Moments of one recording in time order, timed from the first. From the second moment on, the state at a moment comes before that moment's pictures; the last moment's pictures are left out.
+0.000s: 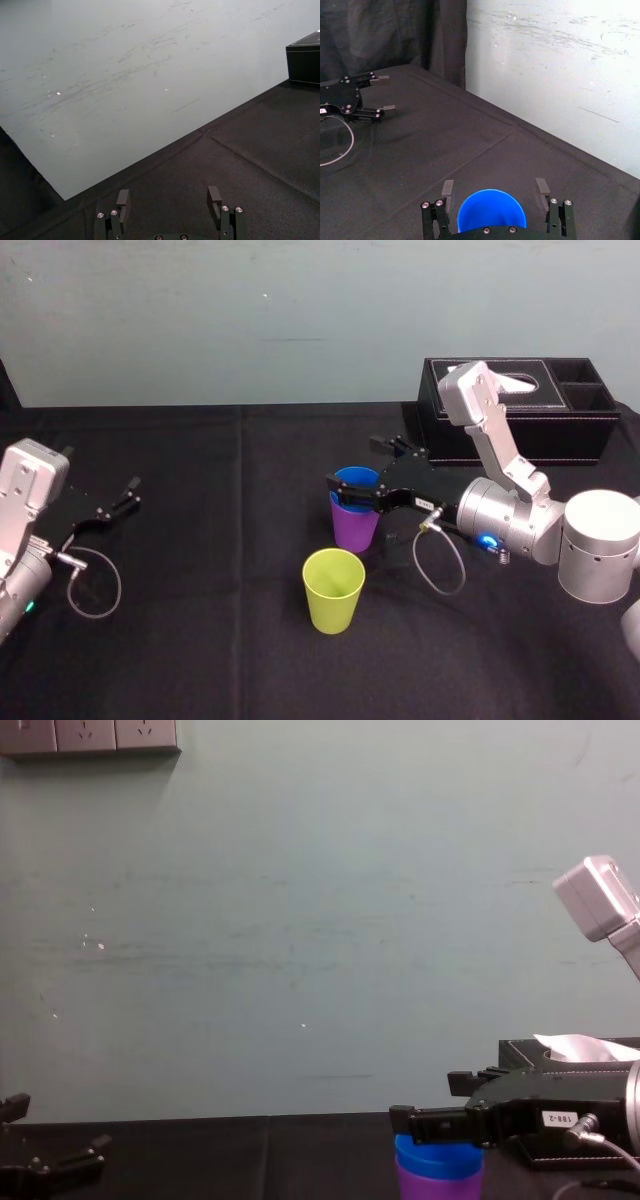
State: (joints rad) left arm -0.20 0.60 0.45 -1.41 -0.25 -0.12 0.03; right arm 0.41 0.41 -0.46 -1.36 0.35 0.16 0.49
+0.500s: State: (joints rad) left arm -0.20 0.60 0.45 -1.41 -0.25 -0.12 0.03; right arm 0.41 0.41 -0.46 -1.37 0.35 0.16 0.49
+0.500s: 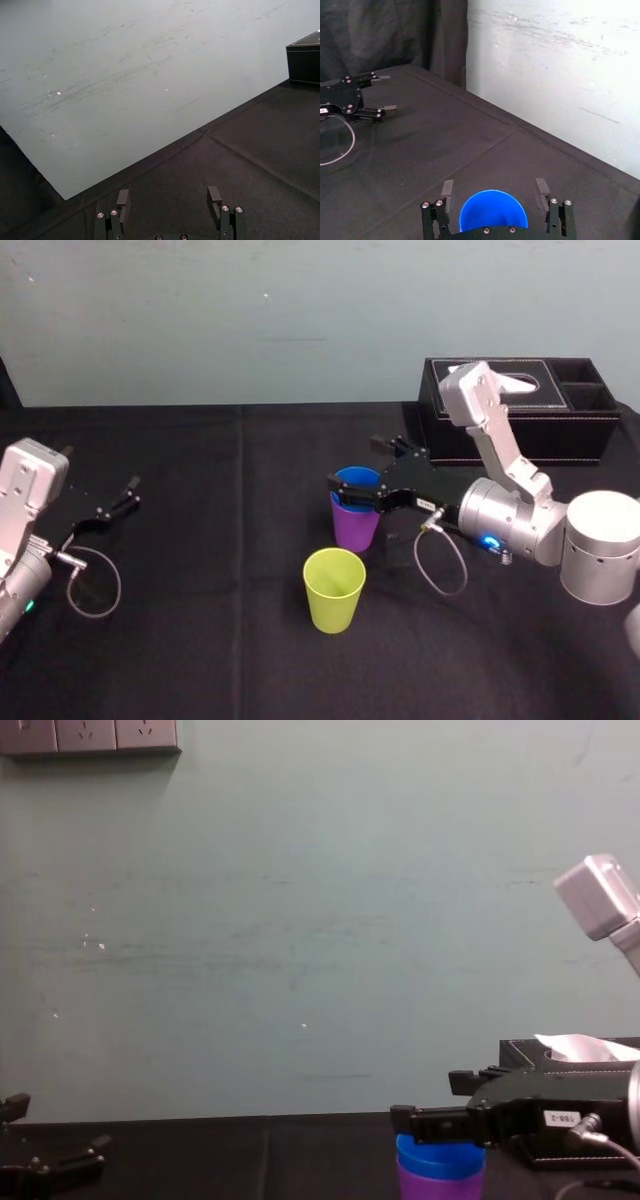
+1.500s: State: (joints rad) left arm -0.20 0.60 0.45 -1.41 -0.25 -0.12 0.03; right arm 0.12 0.67 -0.38 -1.59 0.48 -0.01 0.62
